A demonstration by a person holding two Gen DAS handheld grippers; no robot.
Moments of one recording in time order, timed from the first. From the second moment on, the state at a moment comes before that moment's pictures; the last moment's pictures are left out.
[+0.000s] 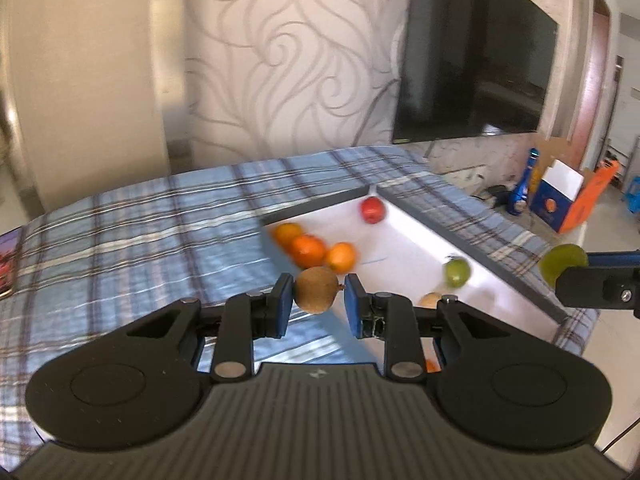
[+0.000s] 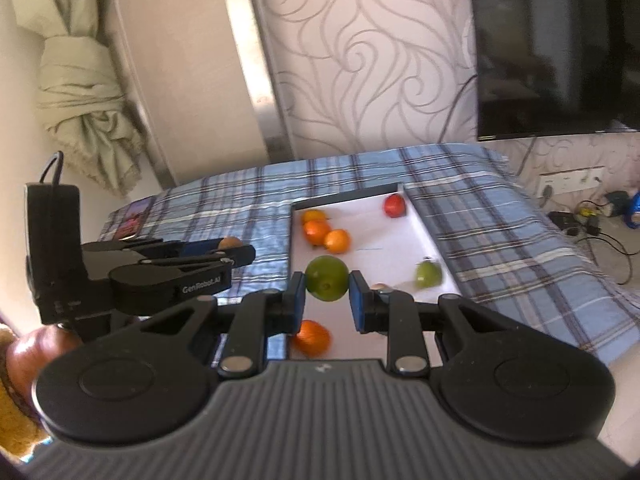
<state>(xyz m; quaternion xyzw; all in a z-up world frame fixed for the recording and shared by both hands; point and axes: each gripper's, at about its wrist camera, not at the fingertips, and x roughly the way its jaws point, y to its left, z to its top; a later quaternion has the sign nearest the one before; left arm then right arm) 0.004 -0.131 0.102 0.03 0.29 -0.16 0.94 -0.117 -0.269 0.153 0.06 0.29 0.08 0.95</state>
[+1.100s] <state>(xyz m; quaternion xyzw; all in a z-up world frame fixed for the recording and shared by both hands) 0.047 -0.215 0.092 0.08 0.29 -0.21 0.93 -0.133 -0.307 0.153 0.08 0.28 0.00 0.96</state>
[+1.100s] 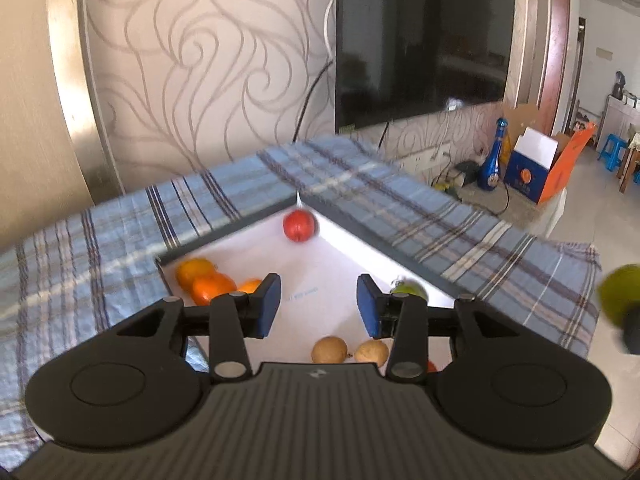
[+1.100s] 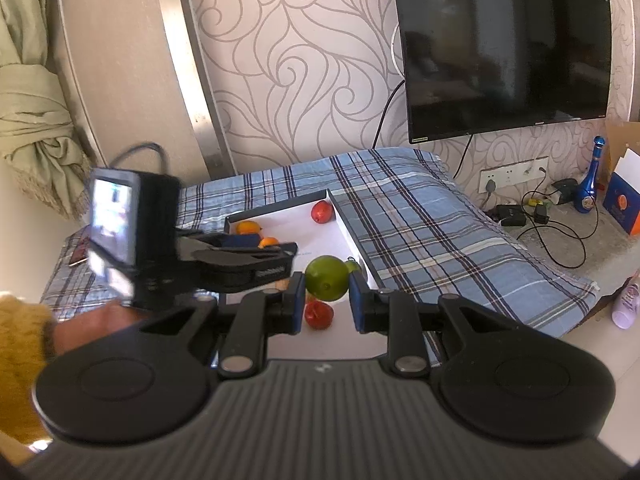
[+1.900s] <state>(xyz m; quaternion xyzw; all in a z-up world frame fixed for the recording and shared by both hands) -0.053 -0.147 0.129 0.06 0.26 -0.18 0.95 -0.061 -0.289 0.102 0.03 0.34 0.07 0.94</state>
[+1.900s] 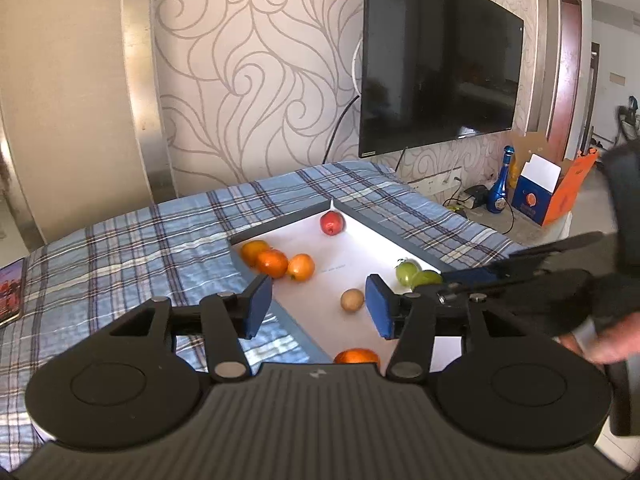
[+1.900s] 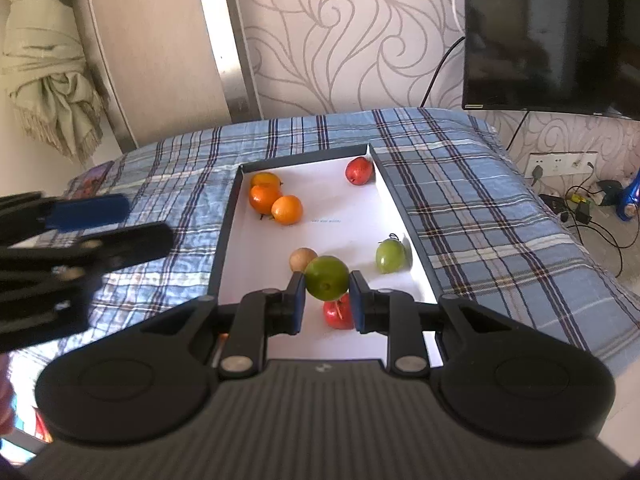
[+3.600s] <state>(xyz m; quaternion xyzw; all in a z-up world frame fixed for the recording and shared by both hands) -0.056 -0.017 0.146 0.06 0.21 -0.09 0.97 -0.131 -0.246 0.149 0.11 0.34 -0.03 0.93</state>
